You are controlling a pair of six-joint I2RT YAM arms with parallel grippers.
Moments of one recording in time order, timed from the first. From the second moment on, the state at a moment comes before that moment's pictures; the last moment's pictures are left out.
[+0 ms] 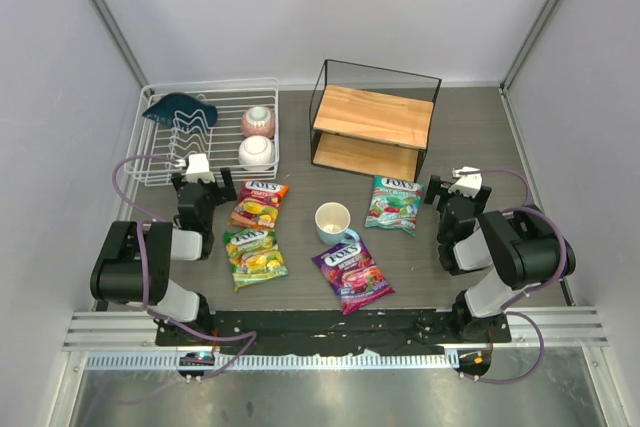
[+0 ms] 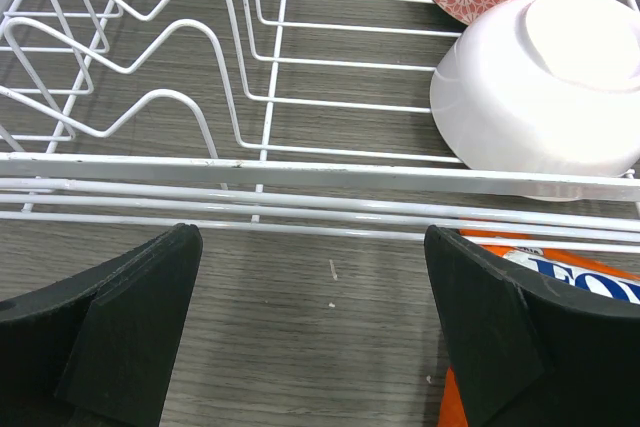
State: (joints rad) left arm -0.04 1.50 0.29 0.99 -0.13 -0.05; right arm 0.17 1.59 0.15 1.29 0.50 0.01
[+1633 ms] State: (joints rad) left arm -0.04 1.50 0.29 0.99 -0.13 -0.05; right arm 0.16 0.90 0.42 0.08 0.53 0.53
